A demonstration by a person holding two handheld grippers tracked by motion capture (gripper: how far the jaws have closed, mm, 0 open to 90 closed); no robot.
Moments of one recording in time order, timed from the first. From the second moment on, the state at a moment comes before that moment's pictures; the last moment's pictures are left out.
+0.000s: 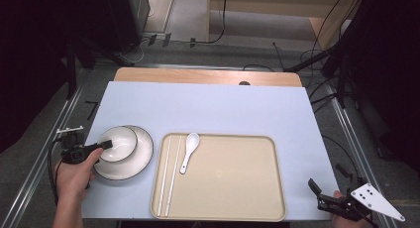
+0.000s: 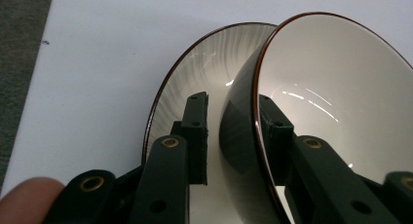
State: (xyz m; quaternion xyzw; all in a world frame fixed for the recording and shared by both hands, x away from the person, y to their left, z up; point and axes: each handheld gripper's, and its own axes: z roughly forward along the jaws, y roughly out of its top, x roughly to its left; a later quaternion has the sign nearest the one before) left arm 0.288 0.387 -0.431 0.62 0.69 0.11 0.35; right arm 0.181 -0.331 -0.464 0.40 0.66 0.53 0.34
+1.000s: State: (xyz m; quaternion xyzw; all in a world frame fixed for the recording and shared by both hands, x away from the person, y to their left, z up) left arm 0.273 0.388 -0.423 0.63 0.65 0.14 0.40; right arm 0.184 -0.331 -0.464 0.40 0.66 0.54 0.34
